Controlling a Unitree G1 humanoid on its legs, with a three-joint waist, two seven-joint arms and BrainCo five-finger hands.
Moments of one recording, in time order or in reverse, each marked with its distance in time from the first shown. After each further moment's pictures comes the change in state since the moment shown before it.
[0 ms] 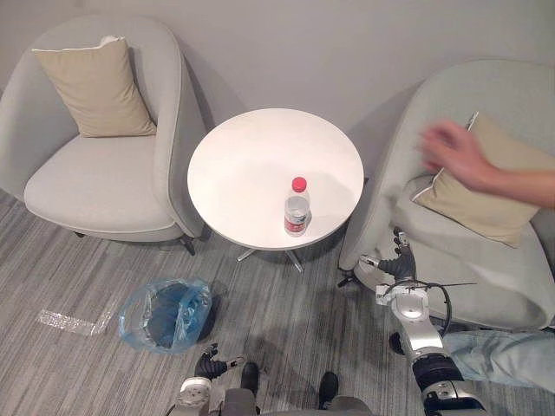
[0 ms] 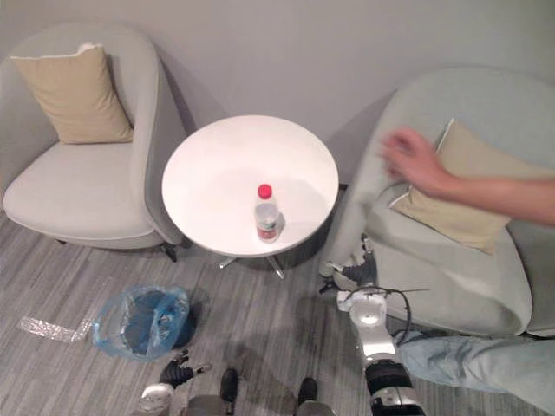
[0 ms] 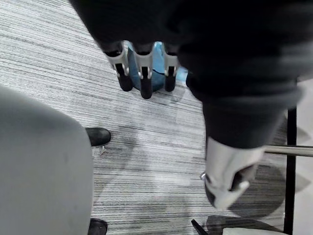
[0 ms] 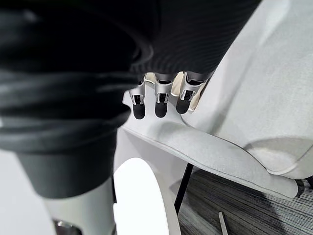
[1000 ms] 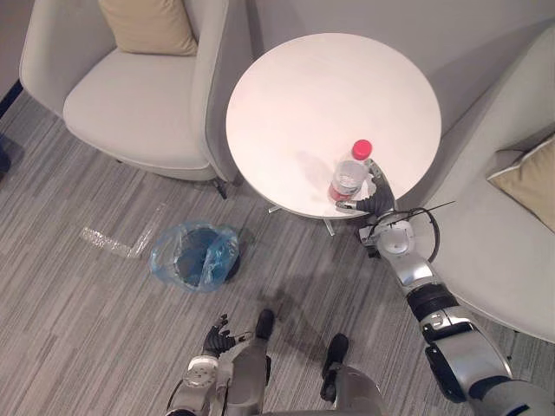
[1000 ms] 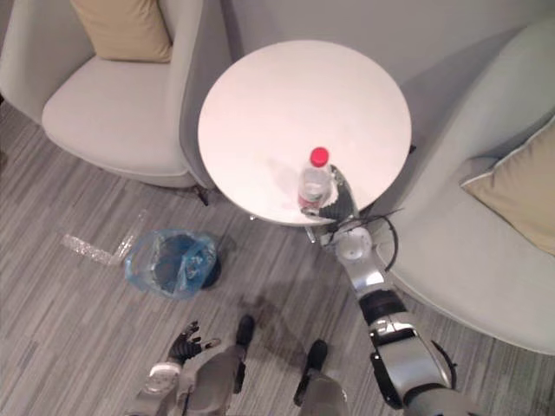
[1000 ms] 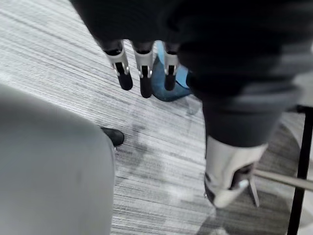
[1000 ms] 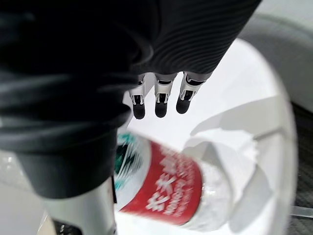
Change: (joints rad) left arm -0.041 0.003 -0.066 -0.129 -0.071 -0.051 0.001; right arm -0.456 -0.130 0.238 0.166 0.005 -0.010 -0.001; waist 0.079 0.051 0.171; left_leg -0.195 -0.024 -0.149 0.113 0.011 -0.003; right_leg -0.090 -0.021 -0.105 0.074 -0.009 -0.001
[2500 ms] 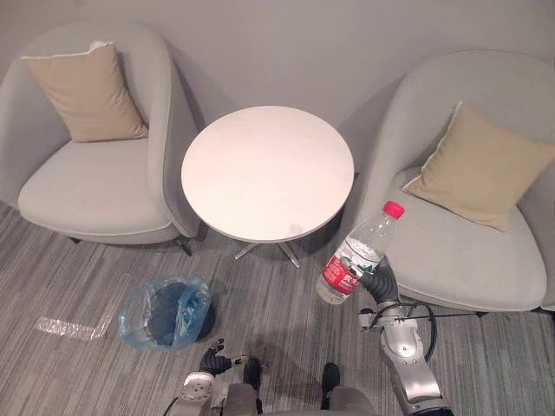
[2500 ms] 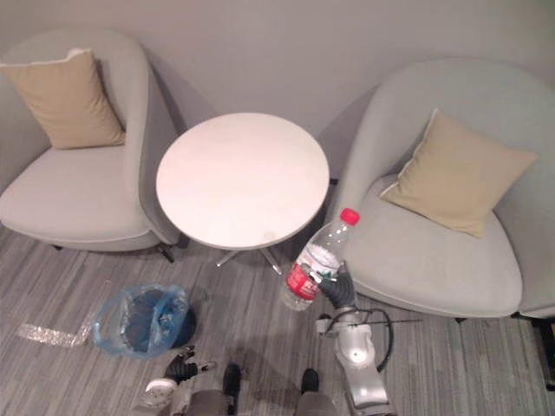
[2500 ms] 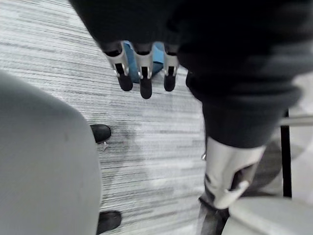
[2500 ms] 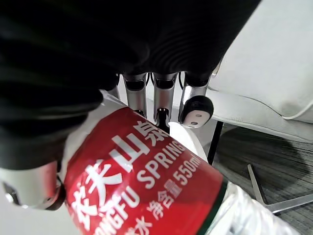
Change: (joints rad) left arm 0.030 0.031 -0.058 0.101 0.054 0.069 -0.023; right arm 0.794 0.230 -0.078 -0.654 -0.057 -0.026 0.129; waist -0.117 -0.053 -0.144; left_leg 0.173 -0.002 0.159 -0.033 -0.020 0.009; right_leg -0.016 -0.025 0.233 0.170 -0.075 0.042
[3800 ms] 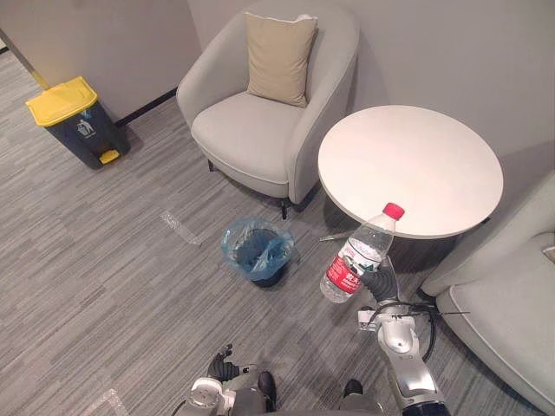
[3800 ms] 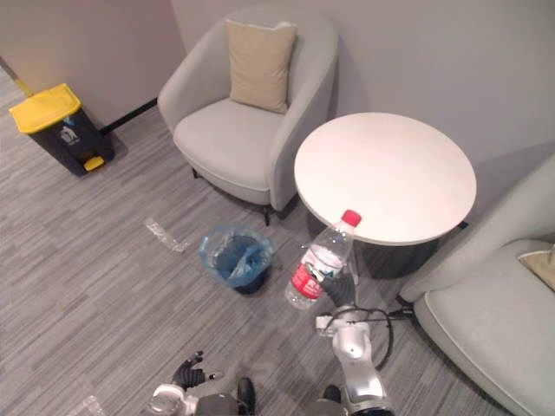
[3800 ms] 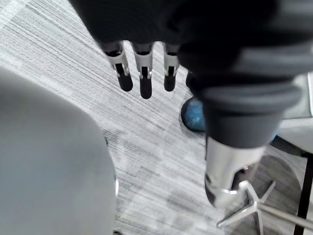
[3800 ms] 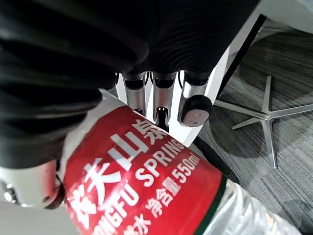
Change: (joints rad) left arm 0.026 -0.019 -0.022 -0.020 0.034 -0.001 0.026; right arm -0.037 0.031 -0.044 0.064 -0.045 0.029 -0.058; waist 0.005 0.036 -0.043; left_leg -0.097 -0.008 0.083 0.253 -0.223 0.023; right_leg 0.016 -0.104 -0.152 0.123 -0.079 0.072
